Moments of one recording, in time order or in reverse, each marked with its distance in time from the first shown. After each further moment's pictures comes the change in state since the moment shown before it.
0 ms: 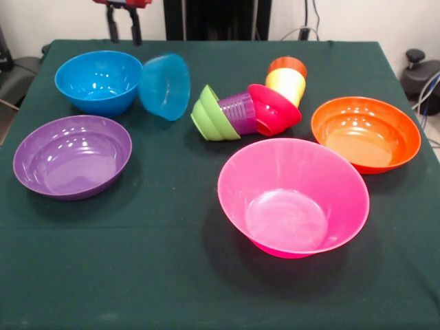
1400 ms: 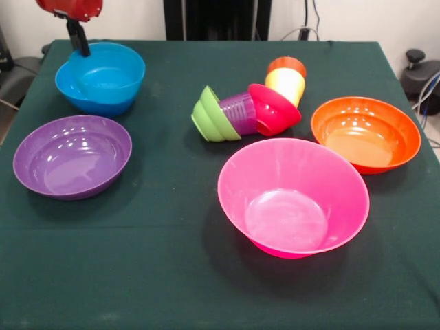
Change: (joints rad) arm -0.092 0.083 0.007 -0.167 0.174 0.137 0.000
